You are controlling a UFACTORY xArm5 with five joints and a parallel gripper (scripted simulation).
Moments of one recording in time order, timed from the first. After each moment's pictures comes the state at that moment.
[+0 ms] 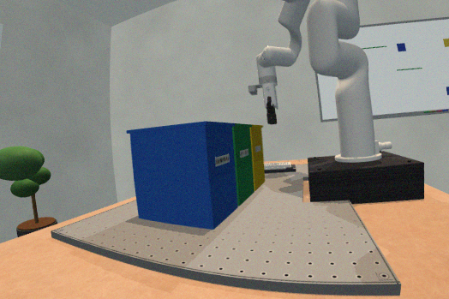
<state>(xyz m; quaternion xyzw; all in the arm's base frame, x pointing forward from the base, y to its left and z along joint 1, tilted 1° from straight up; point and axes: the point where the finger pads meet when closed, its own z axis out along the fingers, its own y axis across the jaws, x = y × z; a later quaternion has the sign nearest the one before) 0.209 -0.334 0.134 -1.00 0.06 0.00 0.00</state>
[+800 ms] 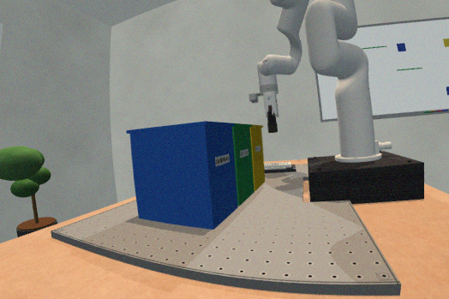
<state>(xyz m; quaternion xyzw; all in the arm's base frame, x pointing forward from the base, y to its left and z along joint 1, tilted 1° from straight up) 0.210 -0.333 0.100 -1.00 0.06 0.00 0.00</state>
